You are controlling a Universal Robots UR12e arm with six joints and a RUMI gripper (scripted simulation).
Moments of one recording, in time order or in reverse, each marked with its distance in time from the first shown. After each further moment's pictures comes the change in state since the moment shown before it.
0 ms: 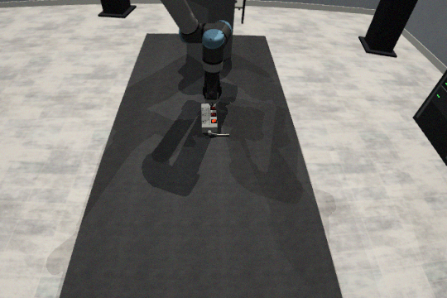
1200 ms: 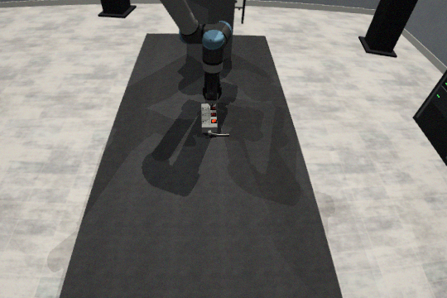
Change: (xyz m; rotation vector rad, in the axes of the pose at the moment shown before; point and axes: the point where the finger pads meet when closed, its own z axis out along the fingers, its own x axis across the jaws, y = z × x) arm 0.000 0.000 0.003 0.000 0.000 0.000
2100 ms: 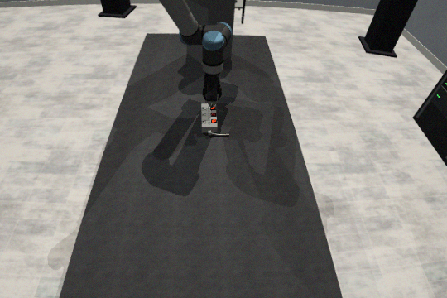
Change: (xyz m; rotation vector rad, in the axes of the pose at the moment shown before) arm 0.000 0.000 0.005 0.000 0.000 0.000
